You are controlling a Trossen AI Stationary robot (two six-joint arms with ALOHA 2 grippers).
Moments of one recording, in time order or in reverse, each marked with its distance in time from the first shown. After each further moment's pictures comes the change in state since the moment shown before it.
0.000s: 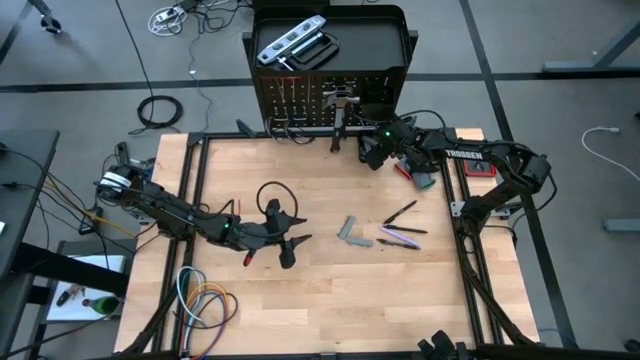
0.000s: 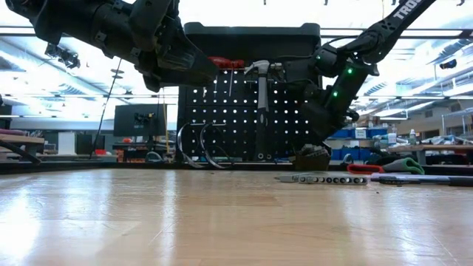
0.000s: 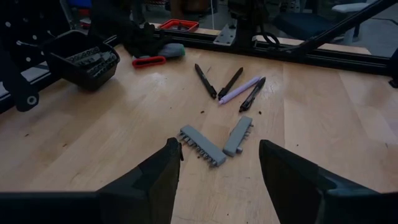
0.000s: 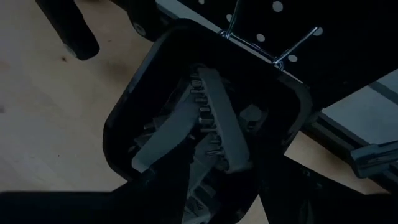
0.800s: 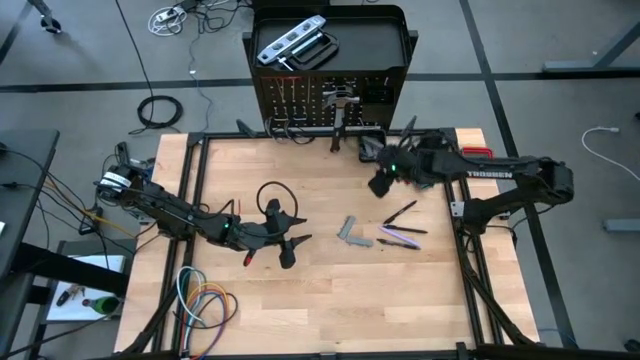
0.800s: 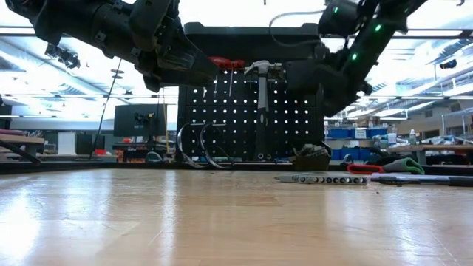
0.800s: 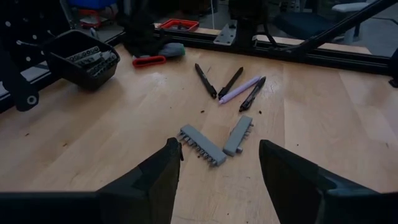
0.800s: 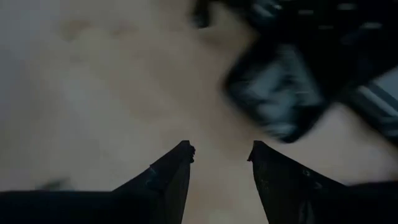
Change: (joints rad) left arm 0.000 0.000 0.000 -0.001 0.000 0.000; right arm 0.403 -0.243 0.000 -0.308 0.139 0.199
